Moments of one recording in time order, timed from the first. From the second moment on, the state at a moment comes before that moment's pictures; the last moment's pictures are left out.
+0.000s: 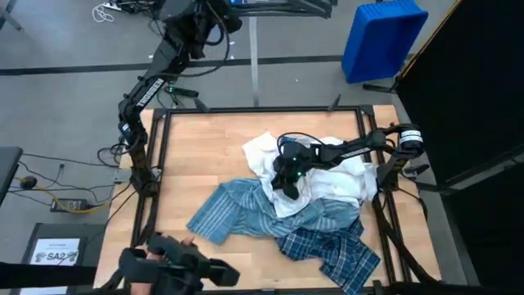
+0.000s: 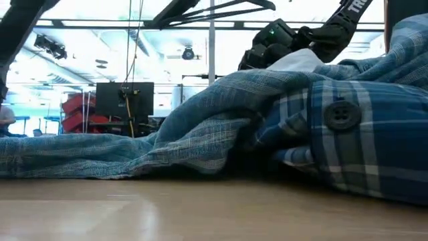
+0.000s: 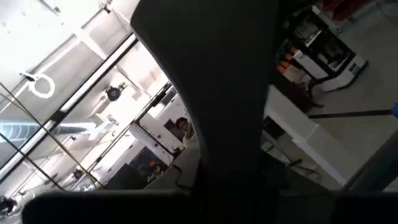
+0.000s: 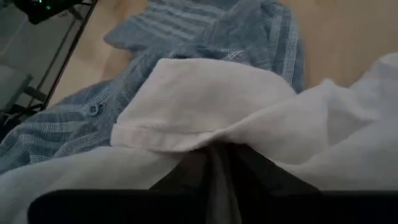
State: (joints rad) left arm 0.69 1.84 2.34 -0.16 -0.55 1.02; right arm -0.13 1.72 0.82 0.22 -0.44 0.18
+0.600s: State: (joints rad) left arm 0.69 1.84 2.34 -0.27 -0.57 1.06; right arm -0.14 1.72 0.82 0.19 -0.43 0.18
